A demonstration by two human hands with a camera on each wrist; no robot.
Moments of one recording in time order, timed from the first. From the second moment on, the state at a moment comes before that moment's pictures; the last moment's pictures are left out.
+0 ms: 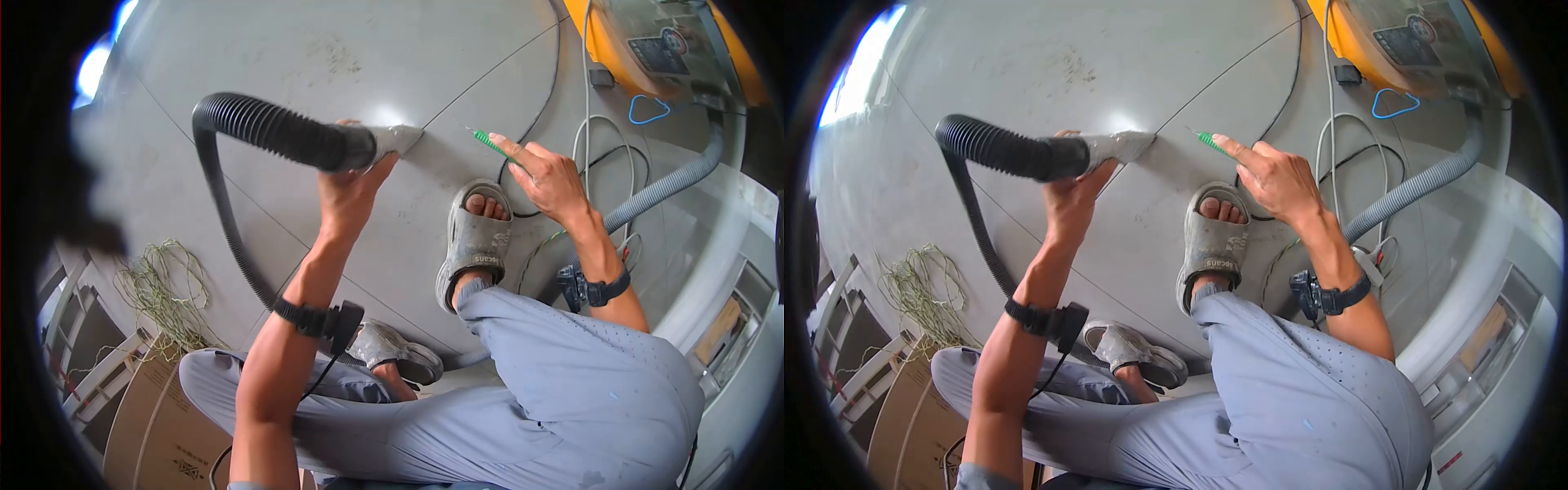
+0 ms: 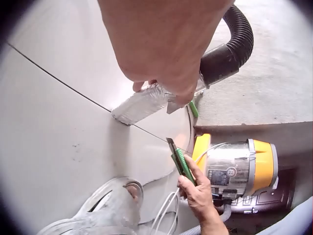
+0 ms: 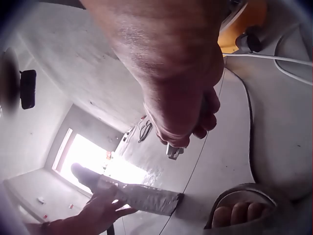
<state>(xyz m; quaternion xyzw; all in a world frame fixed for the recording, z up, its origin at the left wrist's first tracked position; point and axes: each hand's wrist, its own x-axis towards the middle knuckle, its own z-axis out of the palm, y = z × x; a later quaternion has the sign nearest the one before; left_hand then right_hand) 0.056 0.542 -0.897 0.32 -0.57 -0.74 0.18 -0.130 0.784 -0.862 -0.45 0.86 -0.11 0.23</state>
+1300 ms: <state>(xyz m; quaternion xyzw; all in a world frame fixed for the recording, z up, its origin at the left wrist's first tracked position) 0.047 0.501 -0.889 0.33 -0.62 -0.71 0.10 -0.196 0.725 -0.879 -0.66 0.74 0.09 0.10</state>
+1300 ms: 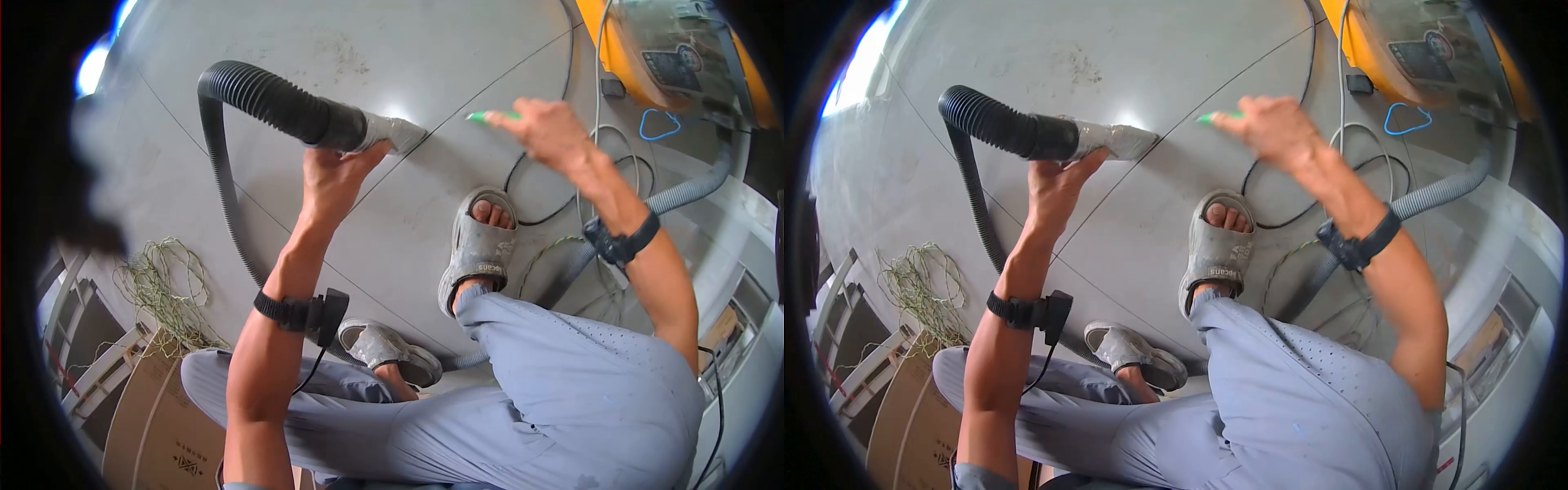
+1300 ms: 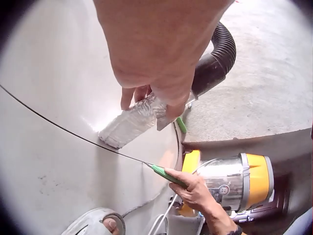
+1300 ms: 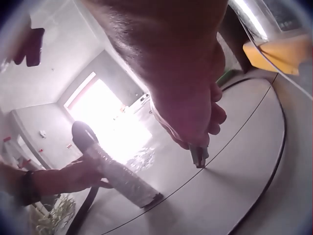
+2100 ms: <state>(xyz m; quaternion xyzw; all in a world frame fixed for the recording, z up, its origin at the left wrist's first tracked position) -0.056 0.534 -0.898 0.30 -0.63 -0.71 0.11 -0.133 0.829 -0.876 -0.40 0.89 -0.15 0.18</state>
